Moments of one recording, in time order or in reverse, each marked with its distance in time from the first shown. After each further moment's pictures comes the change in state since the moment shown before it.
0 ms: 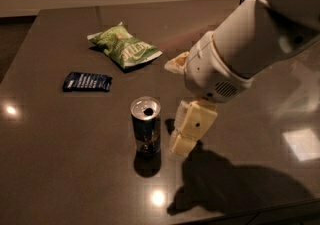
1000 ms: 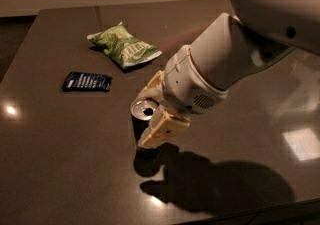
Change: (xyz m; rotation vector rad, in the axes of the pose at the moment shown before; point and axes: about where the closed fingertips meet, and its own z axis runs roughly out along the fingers) arm -0.029 0.021 0.031 -0.087 -0.089 -0.073
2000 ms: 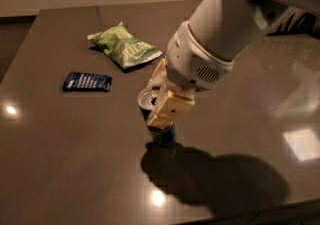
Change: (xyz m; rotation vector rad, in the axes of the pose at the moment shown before) arm 0.000 -0.012 -0.025 -0.047 0.101 0.030
